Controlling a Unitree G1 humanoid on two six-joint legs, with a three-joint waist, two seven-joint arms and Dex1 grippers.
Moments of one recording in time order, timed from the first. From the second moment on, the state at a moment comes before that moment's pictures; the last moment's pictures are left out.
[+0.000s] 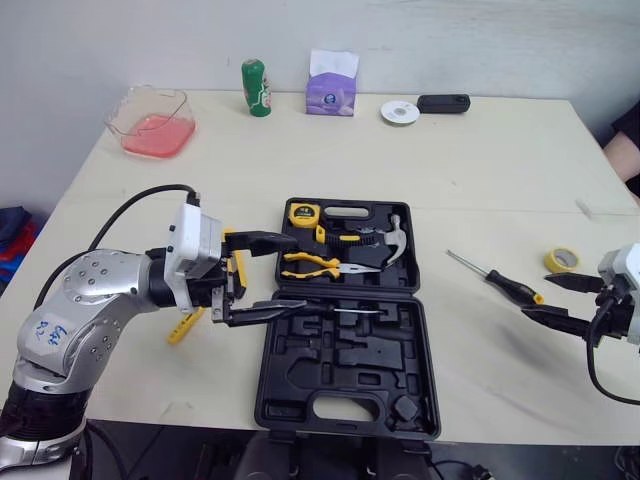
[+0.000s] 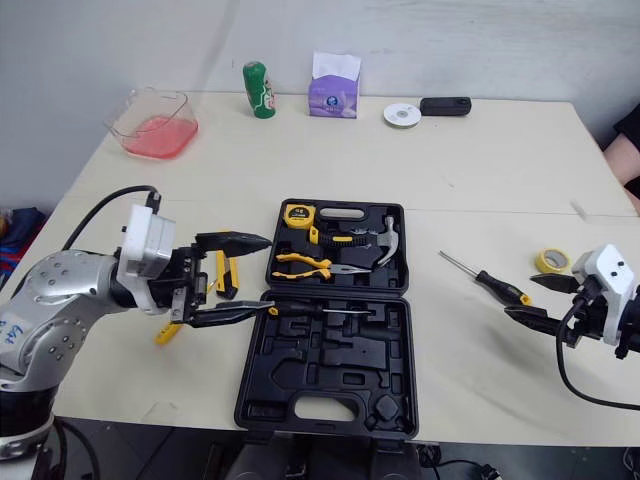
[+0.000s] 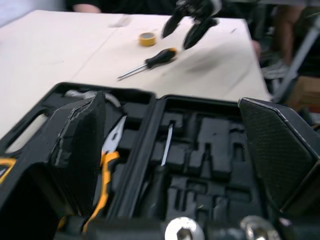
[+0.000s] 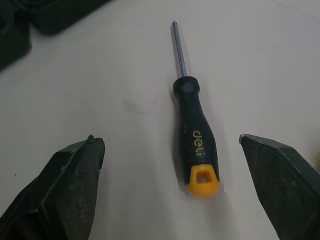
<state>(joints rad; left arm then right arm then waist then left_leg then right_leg) -0.36 0.80 0.08 -0.47 -0.79 0.52 -0.97 -0.12 -1.07 -0.29 0.33 0.42 0.24 1.24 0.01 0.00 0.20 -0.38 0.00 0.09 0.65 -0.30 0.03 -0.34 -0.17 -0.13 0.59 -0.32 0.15</state>
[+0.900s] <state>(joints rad) -0.35 0.78 0.04 -0.54 -0.83 0.57 -1.01 -0.46 -0.96 -0.12 0.76 0.25 0.02 1.36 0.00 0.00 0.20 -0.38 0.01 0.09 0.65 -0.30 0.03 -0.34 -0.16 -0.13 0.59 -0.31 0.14</state>
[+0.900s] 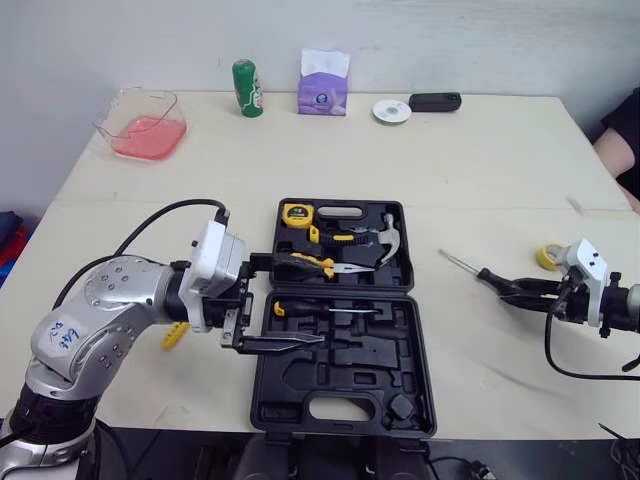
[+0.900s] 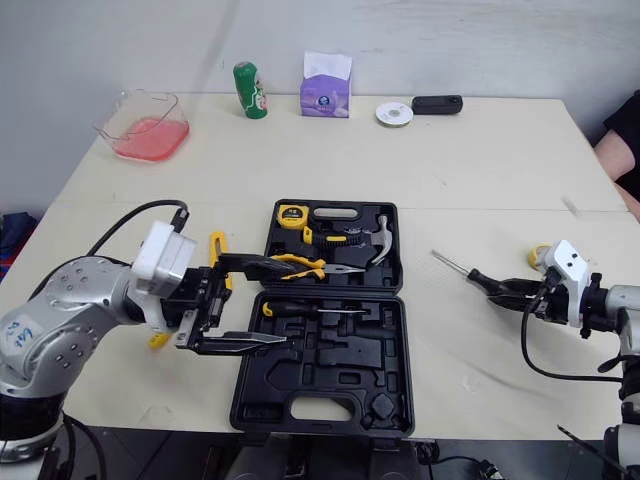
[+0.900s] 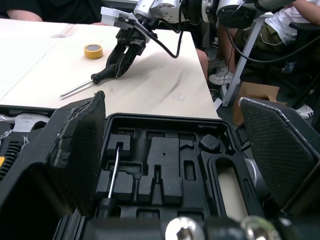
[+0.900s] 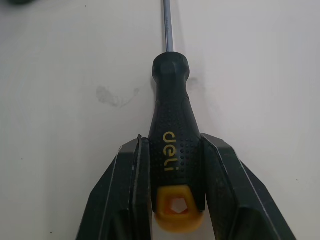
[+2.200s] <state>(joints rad) -0.12 0.83 0.15 -0.30 -0.59 0.19 -1.26 -0.58 -1.00 0.31 -0.54 0.53 1.01 1.12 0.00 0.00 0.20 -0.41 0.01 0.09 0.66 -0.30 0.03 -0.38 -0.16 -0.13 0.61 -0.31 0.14</state>
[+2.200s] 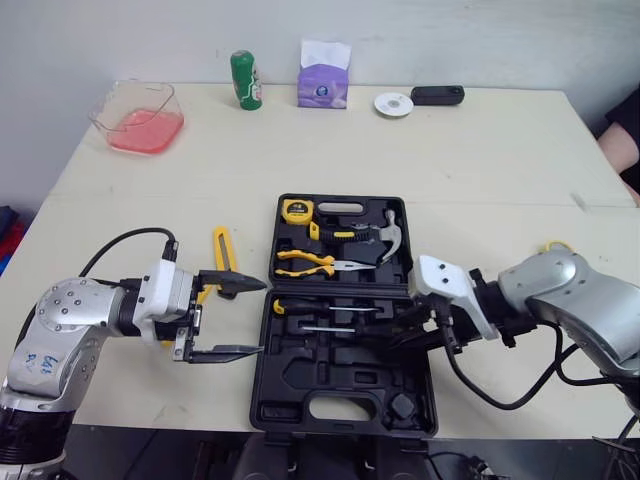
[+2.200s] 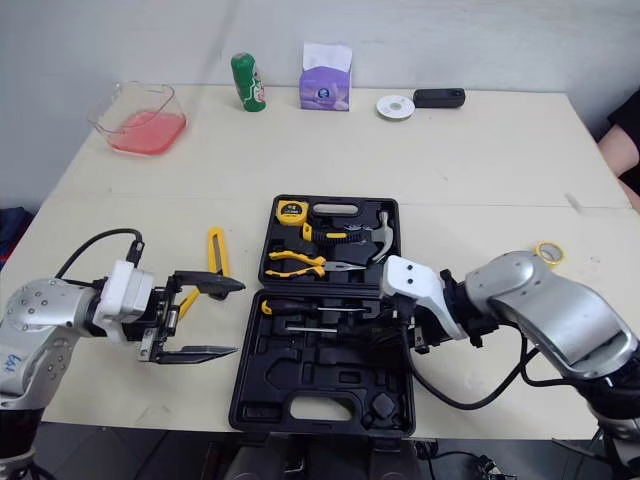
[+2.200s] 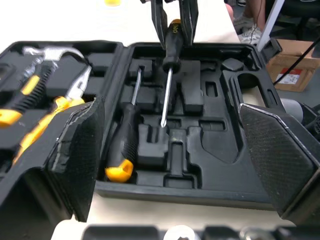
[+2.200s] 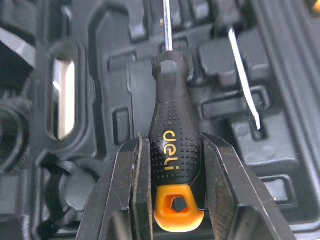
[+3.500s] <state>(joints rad) -0.05 0.84 0.16 -0.35 -0.59 0.23 -1.19 -0.67 -0.97 0.43 -0.52 0.41 1.00 1.08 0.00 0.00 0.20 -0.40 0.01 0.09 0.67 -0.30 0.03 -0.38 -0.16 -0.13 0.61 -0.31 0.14</state>
